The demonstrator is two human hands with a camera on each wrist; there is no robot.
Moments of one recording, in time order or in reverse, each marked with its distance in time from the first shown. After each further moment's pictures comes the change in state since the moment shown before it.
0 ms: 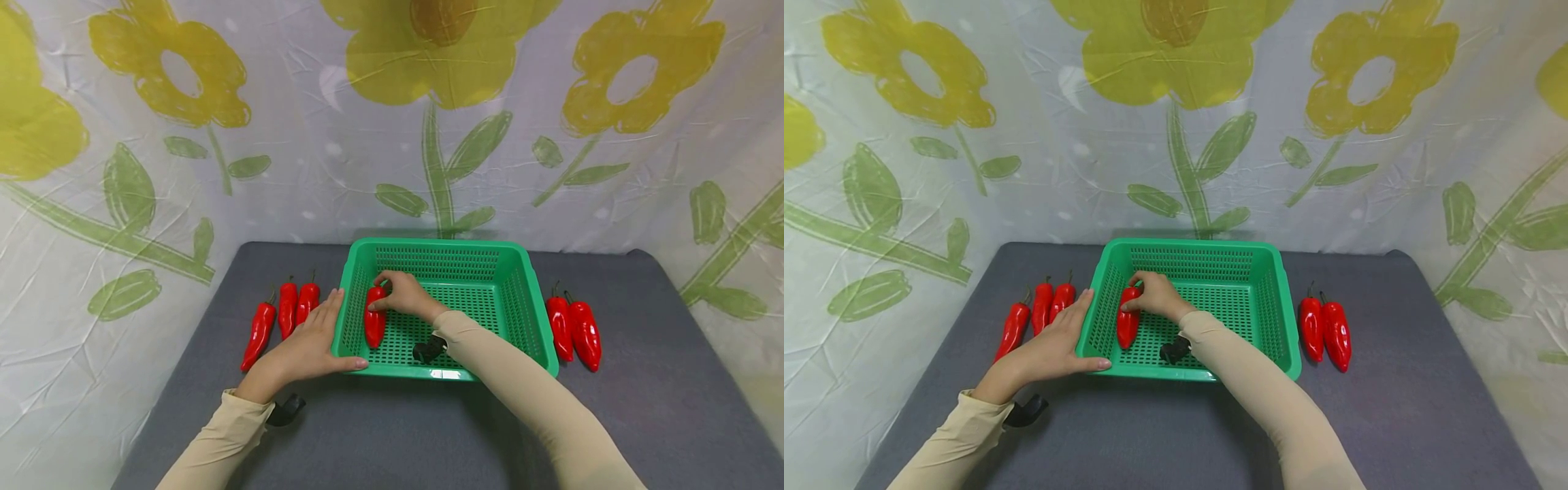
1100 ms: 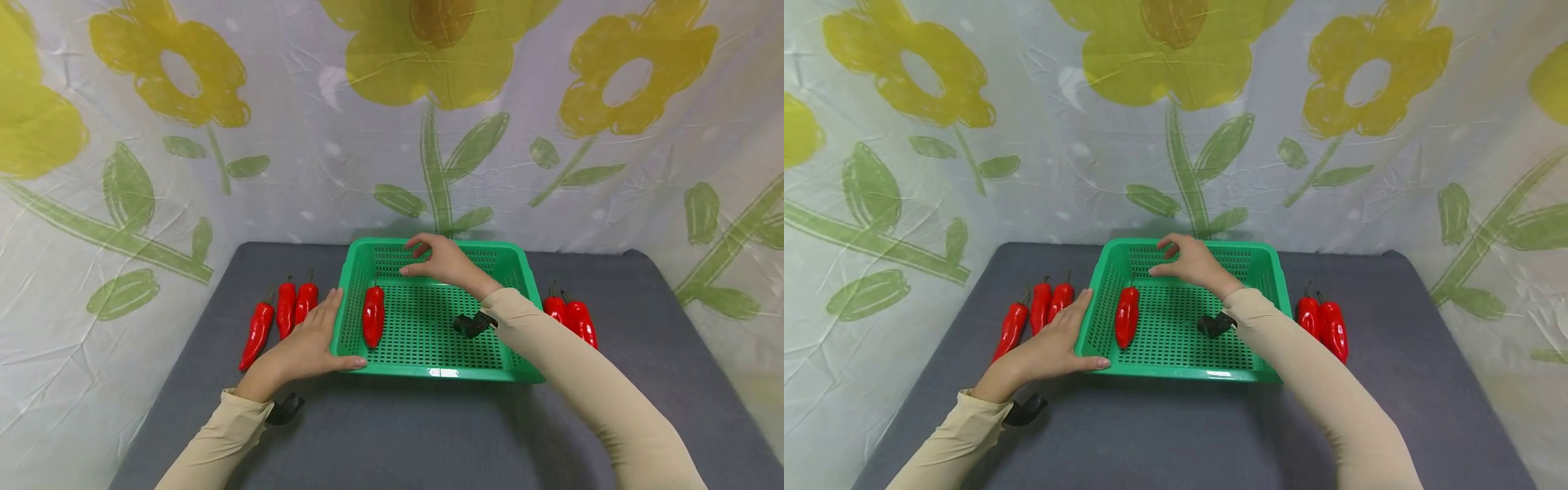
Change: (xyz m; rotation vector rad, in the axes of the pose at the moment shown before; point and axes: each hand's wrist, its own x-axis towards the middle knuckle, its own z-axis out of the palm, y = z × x) left_hand 0.001 -0.001 0.001 -0.026 -0.013 -0.017; right_hand -0.044 -0.020 -0.099 0.000 0.064 -0.027
